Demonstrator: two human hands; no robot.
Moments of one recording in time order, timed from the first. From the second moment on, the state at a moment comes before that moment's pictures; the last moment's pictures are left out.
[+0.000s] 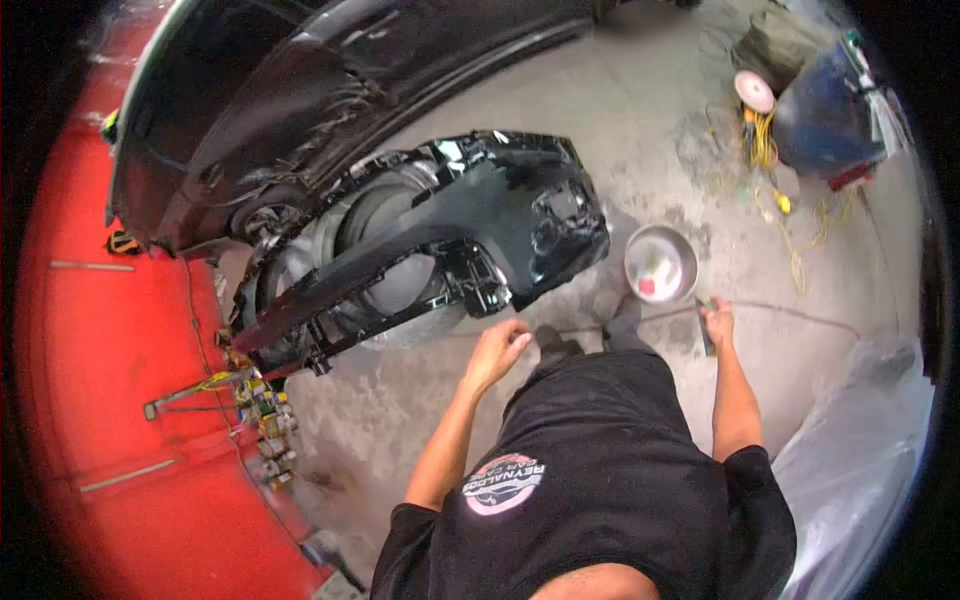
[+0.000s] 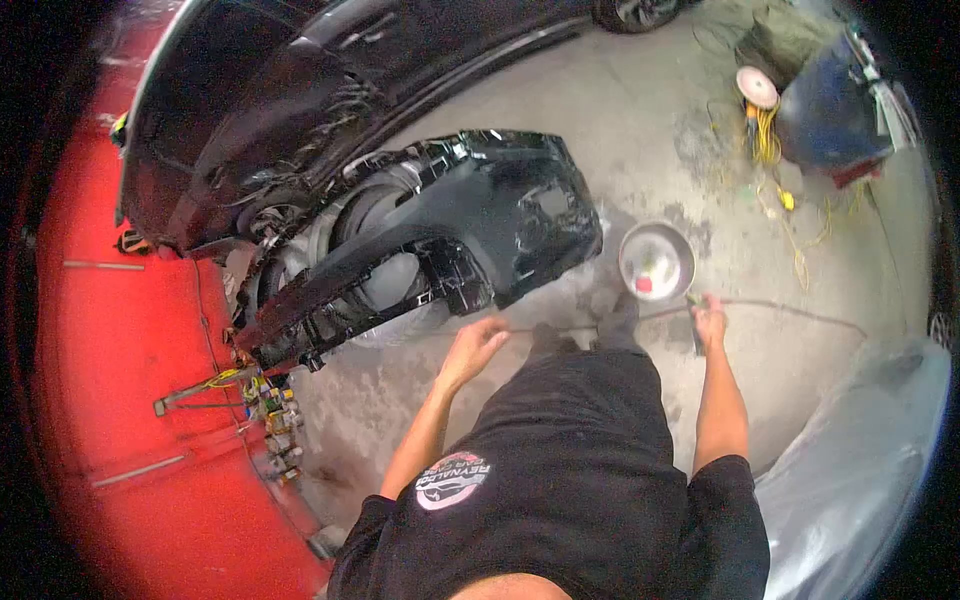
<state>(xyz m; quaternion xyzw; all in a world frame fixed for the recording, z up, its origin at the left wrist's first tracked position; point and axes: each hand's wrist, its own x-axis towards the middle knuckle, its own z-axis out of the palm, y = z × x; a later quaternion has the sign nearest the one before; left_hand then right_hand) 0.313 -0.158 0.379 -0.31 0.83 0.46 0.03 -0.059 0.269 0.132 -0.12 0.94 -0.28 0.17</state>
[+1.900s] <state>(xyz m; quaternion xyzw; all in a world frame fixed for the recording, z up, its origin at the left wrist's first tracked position) 0.254 -0.496 0.370 -0.44 0.87 0.17 -0.16 0.038 -0.249 0.203 -0.50 0.60 -0.62 -0.08</state>
